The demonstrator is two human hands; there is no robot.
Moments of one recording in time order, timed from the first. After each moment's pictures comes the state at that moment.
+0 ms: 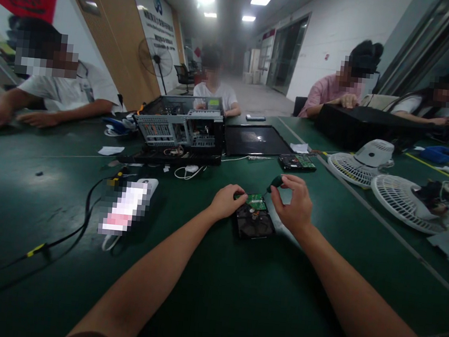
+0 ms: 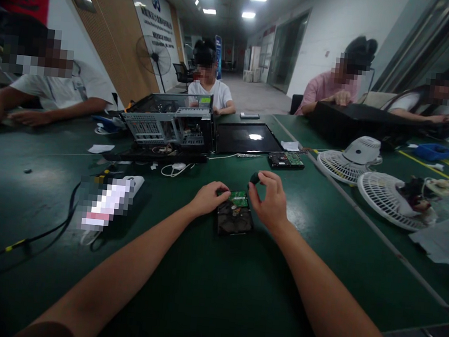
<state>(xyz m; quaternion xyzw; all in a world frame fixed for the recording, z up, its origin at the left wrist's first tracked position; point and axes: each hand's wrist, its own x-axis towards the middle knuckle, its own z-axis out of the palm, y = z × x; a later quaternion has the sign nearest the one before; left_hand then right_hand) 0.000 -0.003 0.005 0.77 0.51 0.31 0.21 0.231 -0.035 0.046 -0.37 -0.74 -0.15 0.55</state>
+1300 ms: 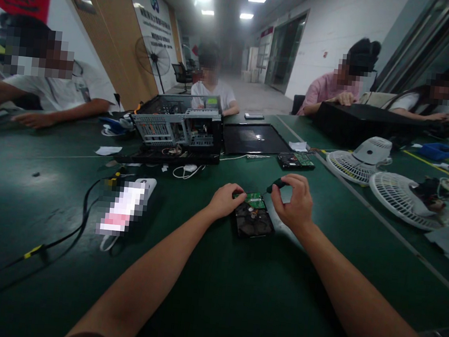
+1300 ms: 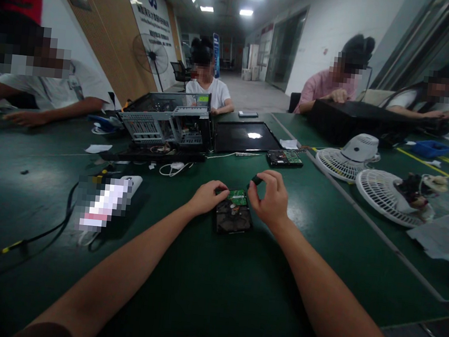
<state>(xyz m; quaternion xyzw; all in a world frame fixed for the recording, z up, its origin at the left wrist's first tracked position) 0.000 -0.005 0.006 0.77 0.52 0.31 0.21 0.234 -0.036 0.050 -0.38 -0.73 -0.15 0.54</state>
